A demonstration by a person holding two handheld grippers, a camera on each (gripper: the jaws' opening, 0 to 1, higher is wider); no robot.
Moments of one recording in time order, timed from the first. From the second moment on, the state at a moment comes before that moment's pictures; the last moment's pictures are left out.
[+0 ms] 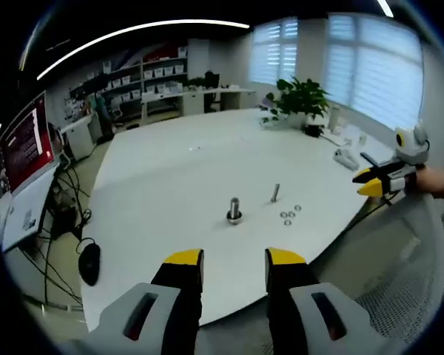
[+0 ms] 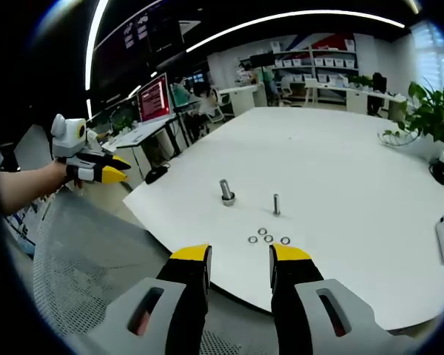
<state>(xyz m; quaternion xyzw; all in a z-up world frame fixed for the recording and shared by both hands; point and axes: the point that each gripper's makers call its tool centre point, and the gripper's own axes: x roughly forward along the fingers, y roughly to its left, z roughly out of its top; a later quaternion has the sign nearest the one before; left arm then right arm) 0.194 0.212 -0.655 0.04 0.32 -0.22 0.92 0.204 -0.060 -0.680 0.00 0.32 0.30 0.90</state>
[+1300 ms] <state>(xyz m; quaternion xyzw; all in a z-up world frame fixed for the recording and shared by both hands) 0.192 0.175 -0.655 0.00 0.27 -0.32 0.91 0.198 -0.069 -0.699 -0.06 0.36 0.29 0.88</state>
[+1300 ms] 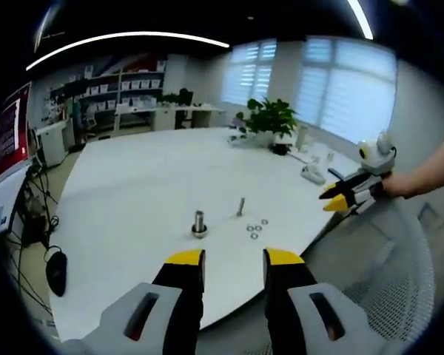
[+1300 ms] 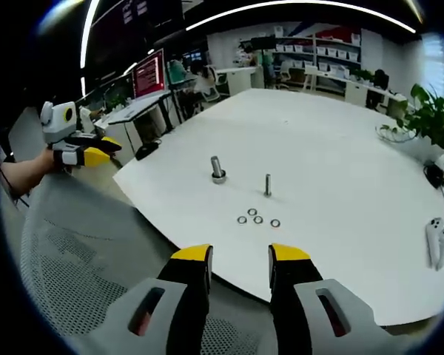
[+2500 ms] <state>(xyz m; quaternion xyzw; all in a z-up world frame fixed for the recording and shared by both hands) 0.189 0.176 -0.660 0.01 0.28 -0.33 0.90 0.191 -0.063 -0.705 -0.04 0.38 0.30 0.87</state>
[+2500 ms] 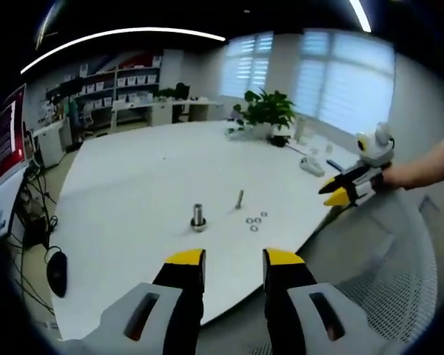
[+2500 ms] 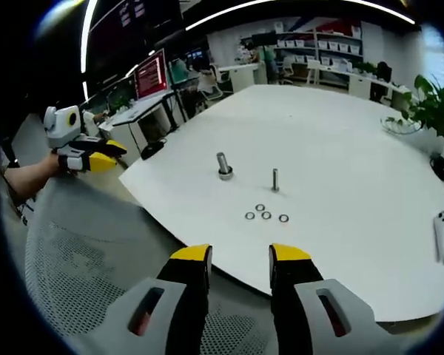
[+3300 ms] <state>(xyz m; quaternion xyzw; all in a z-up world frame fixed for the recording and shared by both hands) 0.192 0.182 -0.661 0.02 0.28 -0.32 0.91 0.225 -0.060 -0.736 -0.06 0.46 0.33 0.82</state>
